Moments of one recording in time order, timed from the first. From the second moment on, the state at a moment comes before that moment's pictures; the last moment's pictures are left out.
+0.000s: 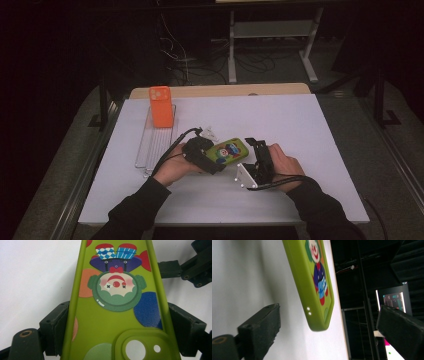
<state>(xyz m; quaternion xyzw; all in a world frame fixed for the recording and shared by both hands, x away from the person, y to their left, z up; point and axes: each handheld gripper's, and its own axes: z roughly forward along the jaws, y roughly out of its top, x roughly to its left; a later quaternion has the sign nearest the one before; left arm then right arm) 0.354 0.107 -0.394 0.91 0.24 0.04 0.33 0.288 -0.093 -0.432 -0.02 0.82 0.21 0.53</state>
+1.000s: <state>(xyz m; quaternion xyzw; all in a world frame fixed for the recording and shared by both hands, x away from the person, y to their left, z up) 0.348 0.100 -0.393 0.92 0.23 0.04 0.33 0.274 -0.072 -0.446 -0.11 0.80 0.15 0.58</state>
